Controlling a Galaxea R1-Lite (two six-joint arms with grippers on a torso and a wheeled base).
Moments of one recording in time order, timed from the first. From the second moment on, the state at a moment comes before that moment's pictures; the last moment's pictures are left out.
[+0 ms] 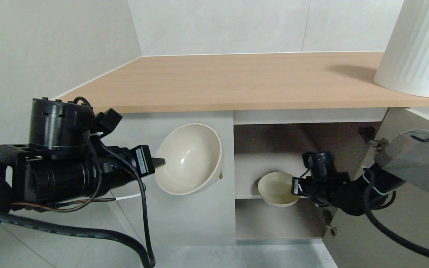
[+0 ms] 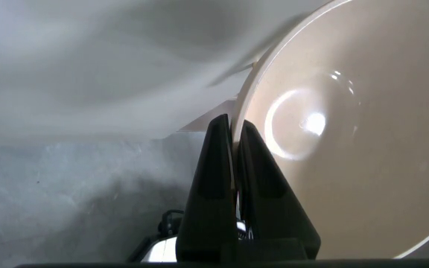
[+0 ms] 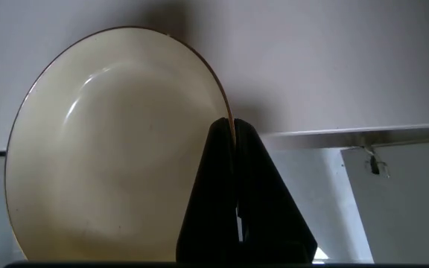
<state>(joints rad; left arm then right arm) -0.38 1.53 -0.86 -0.18 -0.08 -0.55 0.36 2.26 -1.02 -0.58 -0.22 0.37</state>
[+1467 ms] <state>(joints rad) -0.38 1.56 -0.87 -0.18 -0.07 -0.55 0.30 2.48 -1.33 -0.56 -0.34 0.39</state>
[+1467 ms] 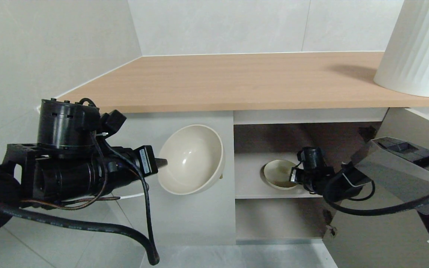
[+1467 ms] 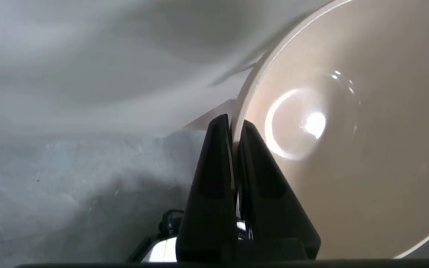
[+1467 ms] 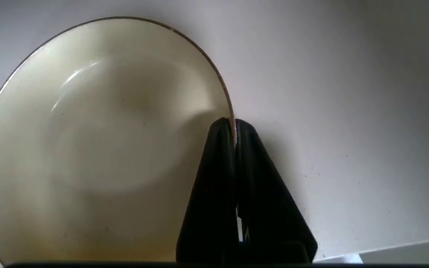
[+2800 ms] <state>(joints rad) -0.60 1.71 -0.83 -0.01 -0.04 -0.48 0.59 1.93 -1.02 -0.25 -0.12 0.37</state>
